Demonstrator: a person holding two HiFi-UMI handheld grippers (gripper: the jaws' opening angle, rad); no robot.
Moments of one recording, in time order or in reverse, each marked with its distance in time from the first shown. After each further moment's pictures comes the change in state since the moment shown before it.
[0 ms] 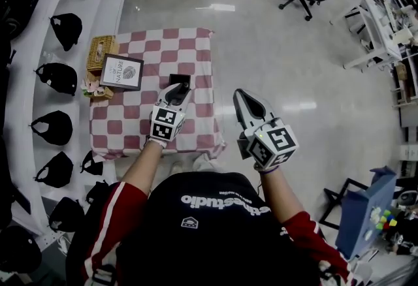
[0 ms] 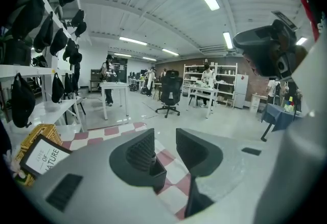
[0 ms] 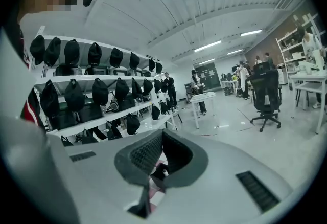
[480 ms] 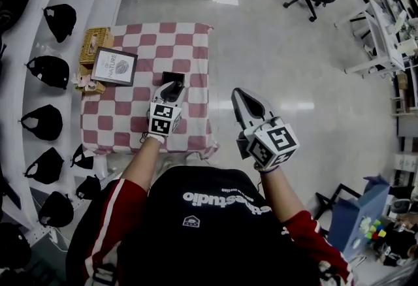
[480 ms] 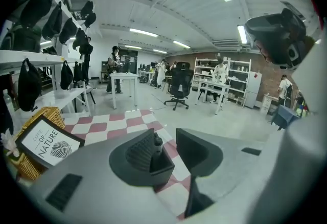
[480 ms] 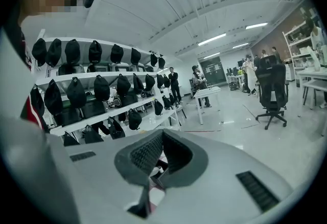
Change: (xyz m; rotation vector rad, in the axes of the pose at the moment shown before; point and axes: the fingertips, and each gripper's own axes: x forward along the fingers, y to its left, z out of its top) left arm 0.040 0.016 -0.044 -0.077 0.090 0.102; right arm 0.016 -0.031 -0.010 -0.006 0.059 0.064
